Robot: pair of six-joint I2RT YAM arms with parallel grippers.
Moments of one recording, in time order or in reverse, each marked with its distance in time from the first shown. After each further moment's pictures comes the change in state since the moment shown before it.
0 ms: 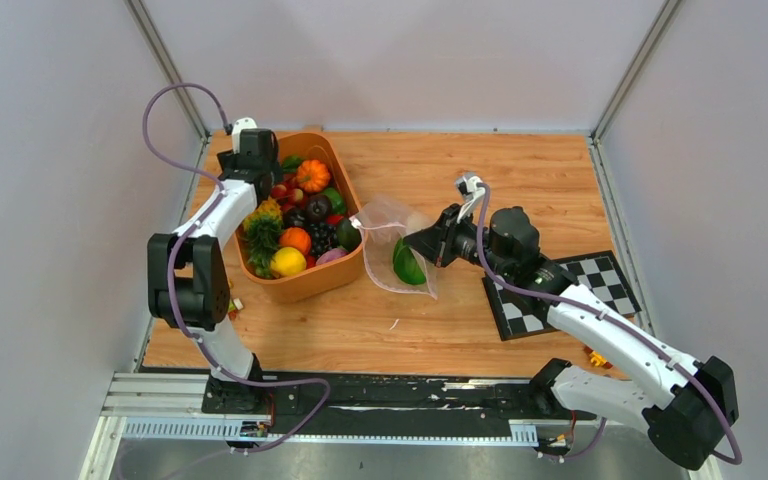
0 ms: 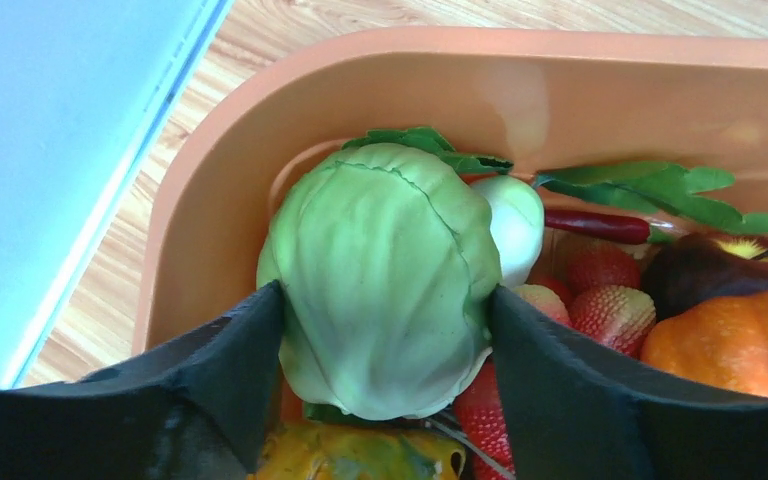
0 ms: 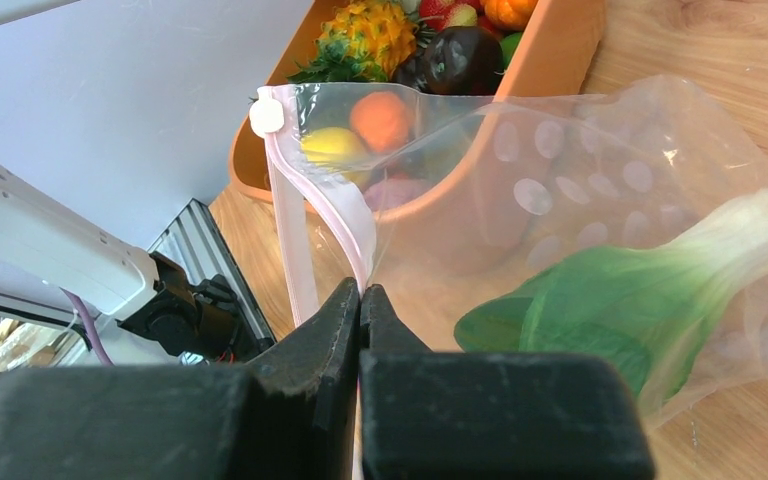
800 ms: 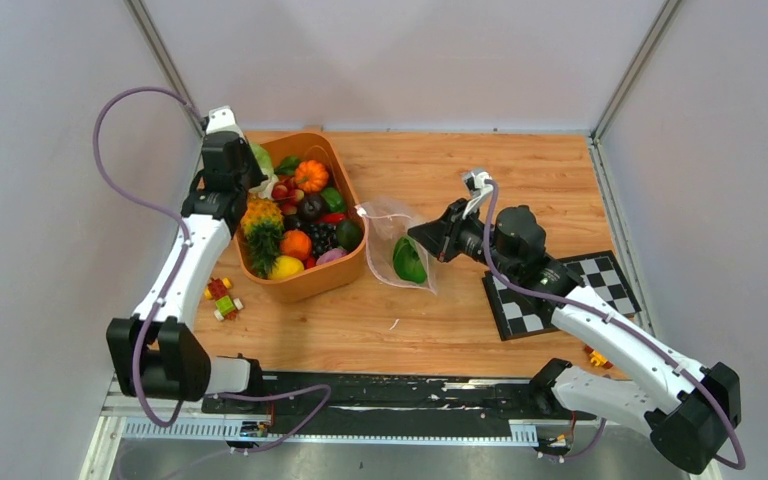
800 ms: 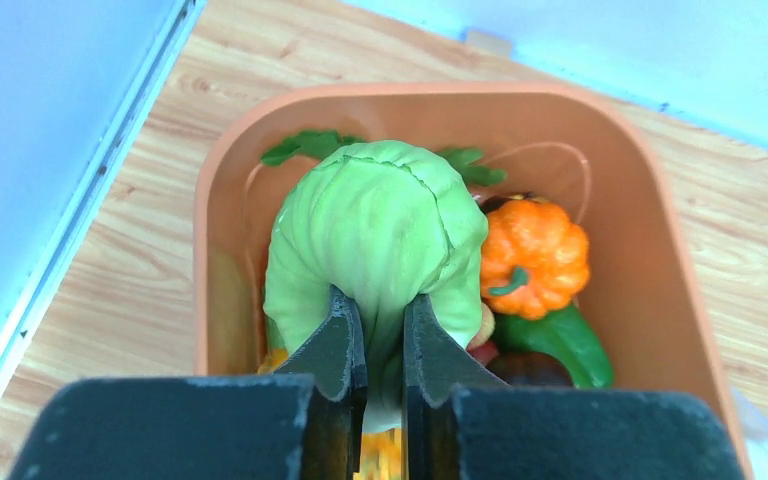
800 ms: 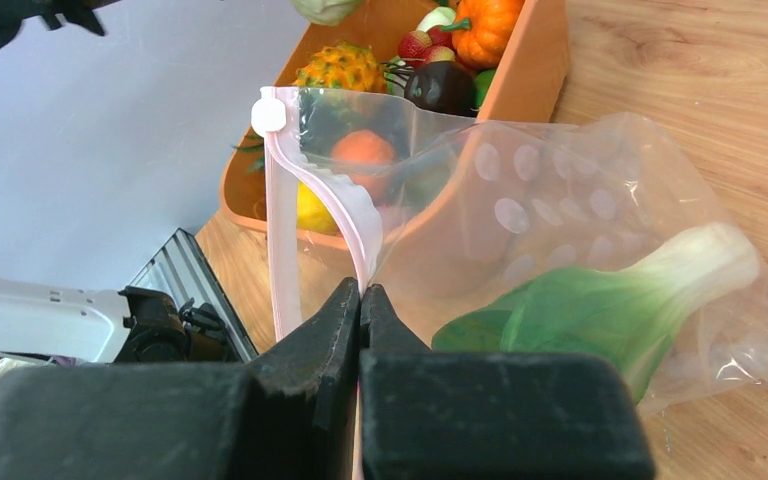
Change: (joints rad) left arm 0.015 -0.369 -0.126 -0.006 0.262 0.006; right arm 0.000 -0.022 0.024 -0.016 0.062 -0.010
